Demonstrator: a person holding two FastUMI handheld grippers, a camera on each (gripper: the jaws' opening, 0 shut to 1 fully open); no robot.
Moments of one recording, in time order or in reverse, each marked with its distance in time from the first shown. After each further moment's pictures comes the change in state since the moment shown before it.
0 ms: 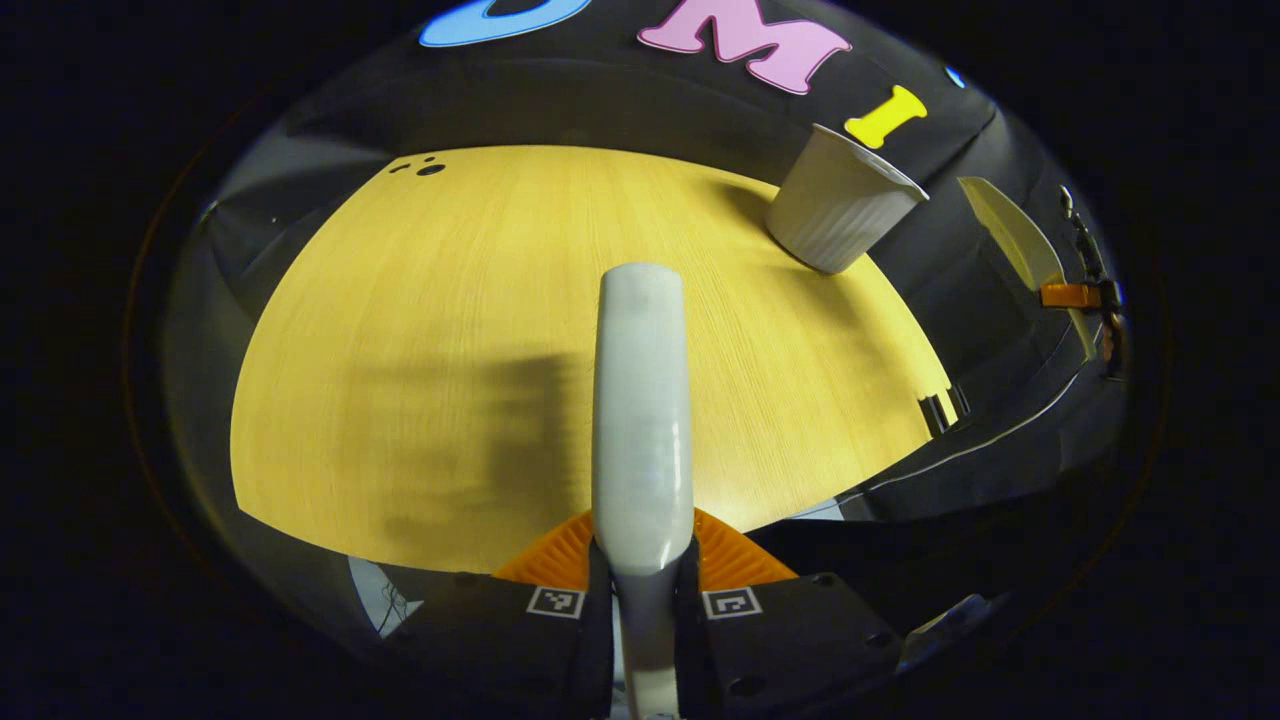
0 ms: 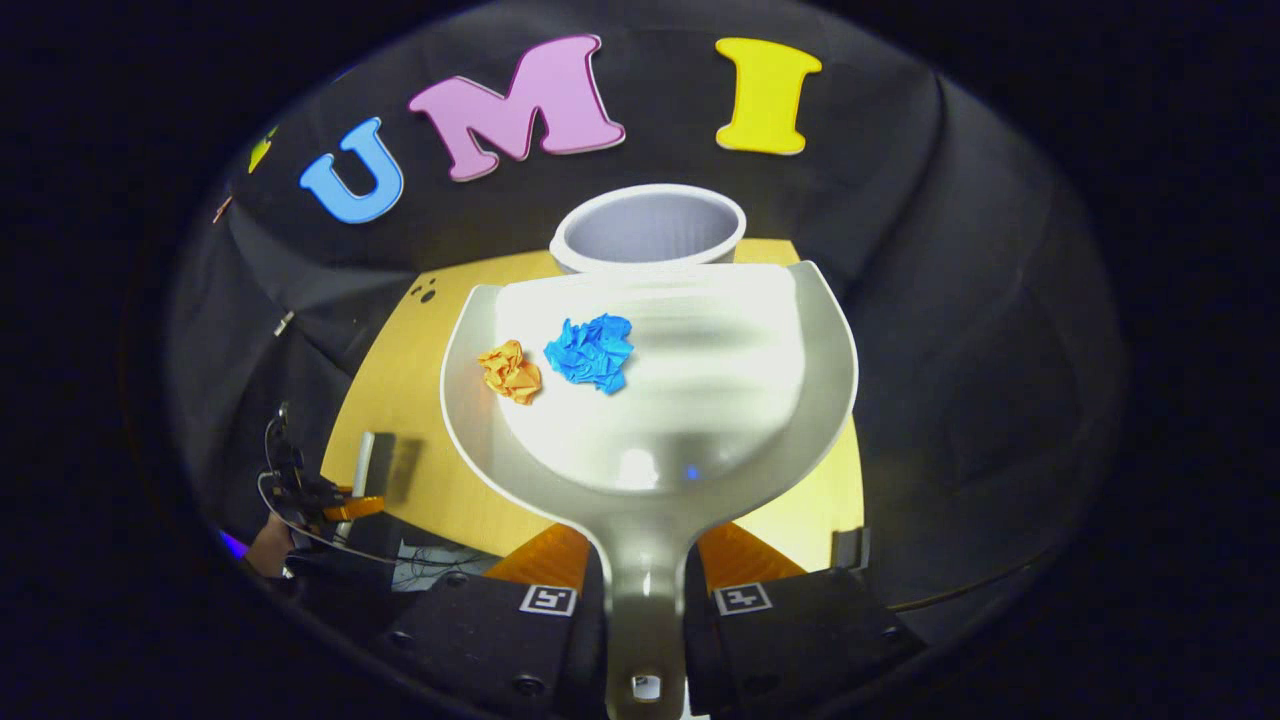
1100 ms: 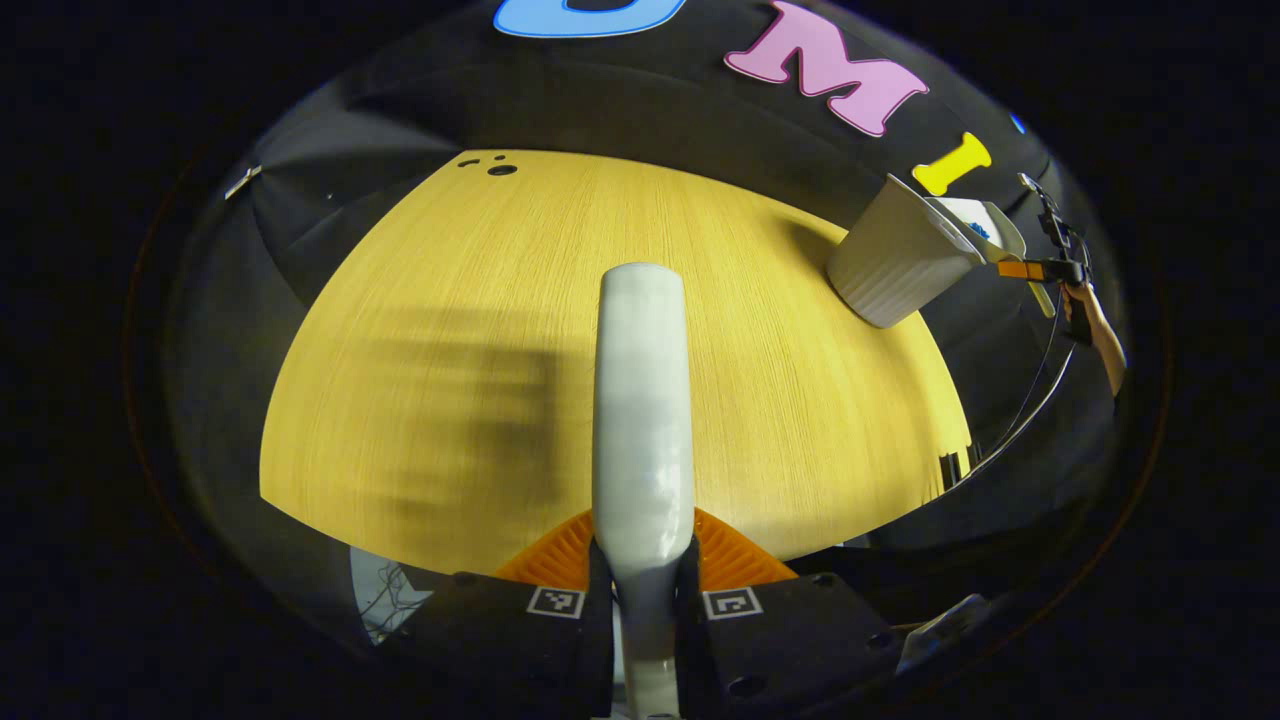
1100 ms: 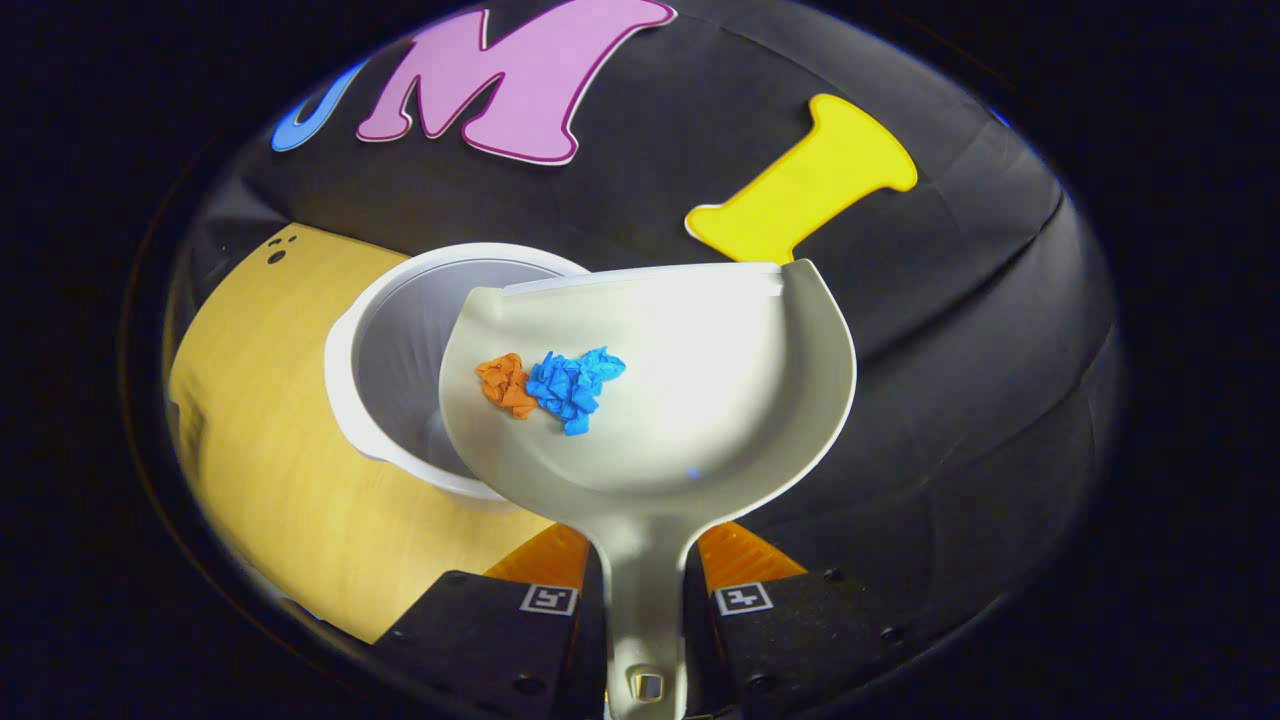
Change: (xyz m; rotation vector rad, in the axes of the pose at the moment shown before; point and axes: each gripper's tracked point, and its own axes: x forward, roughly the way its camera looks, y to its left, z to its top) left arm -0.020 0.040 0.036 -0.142 -0.028 0.083; right arm 0.104 -0.084 0.119 -0.421 -0.129 -0.474
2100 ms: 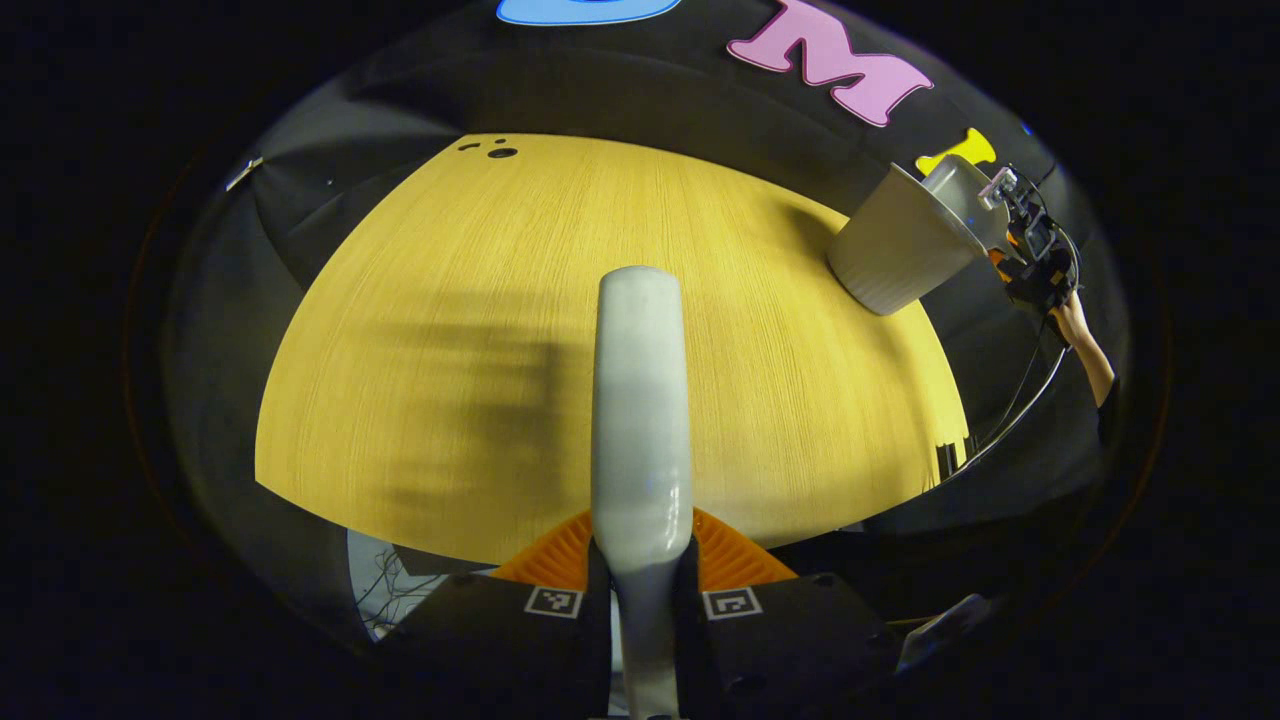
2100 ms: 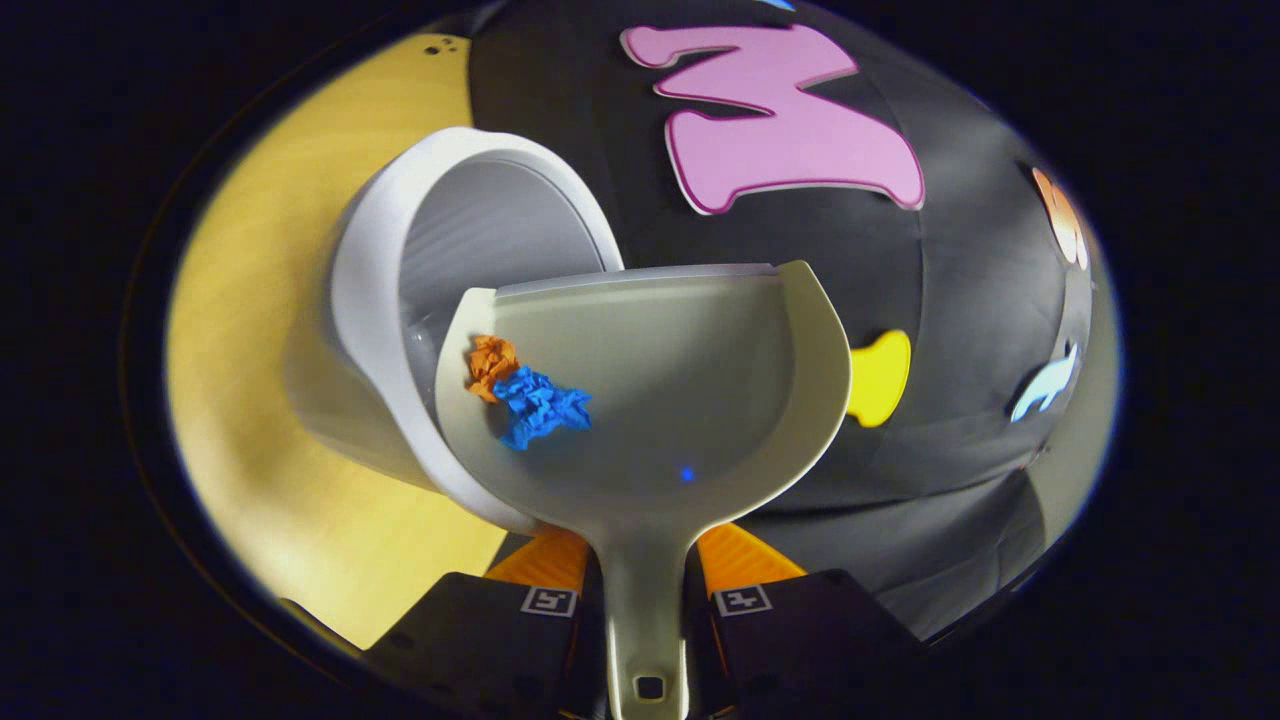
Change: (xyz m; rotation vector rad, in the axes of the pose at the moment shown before) left arm -0.004 -0.003 -0.012 0.004 0.056 -0.001; right arm -0.021 -0.016 0.041 -0.812 -0.197 -0.400
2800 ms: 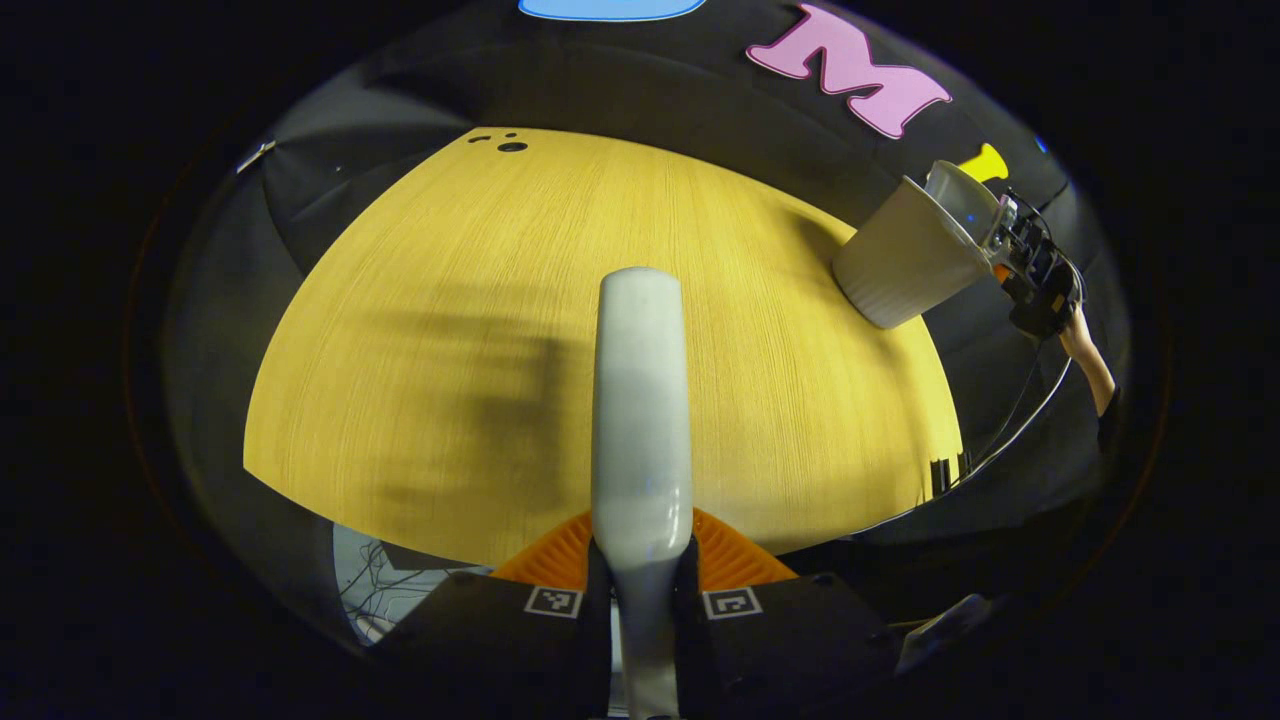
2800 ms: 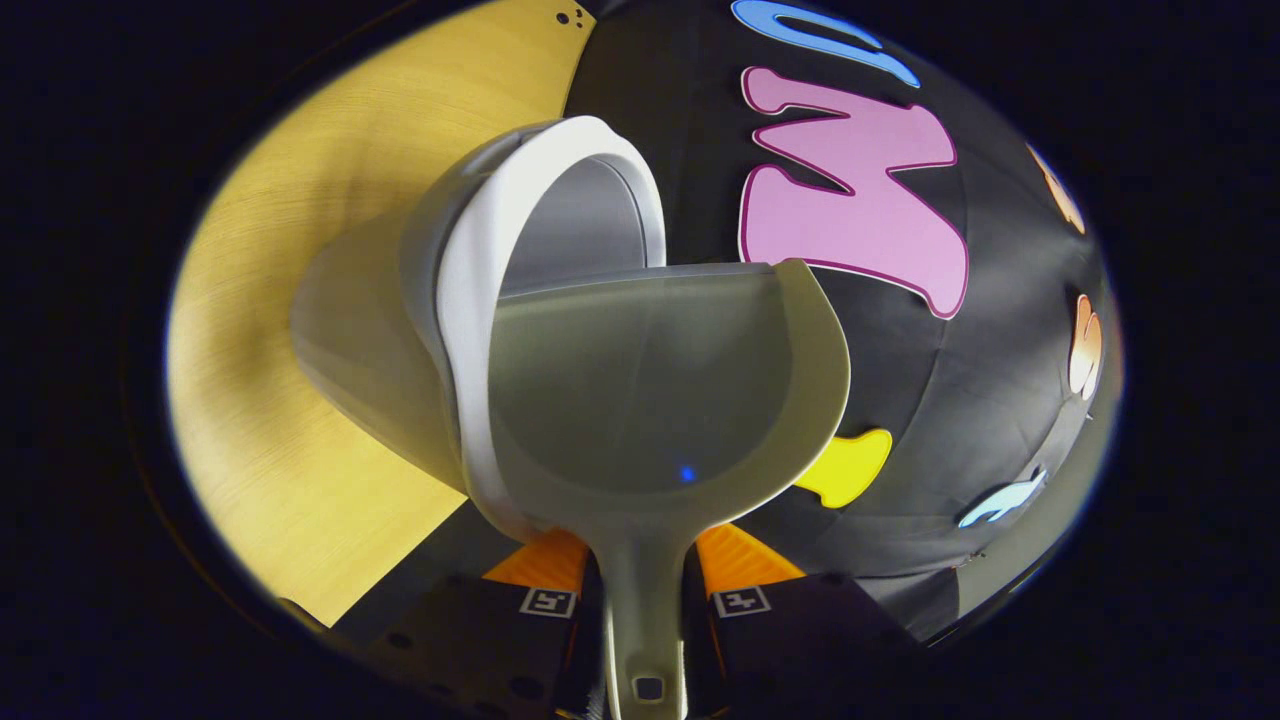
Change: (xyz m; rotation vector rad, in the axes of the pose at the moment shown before) left arm 0.003 -0.001 0.003 -0.049 -0.016 0.002; right arm -0.003 -0.007 -0.006 -0.186 -0.062 0.007
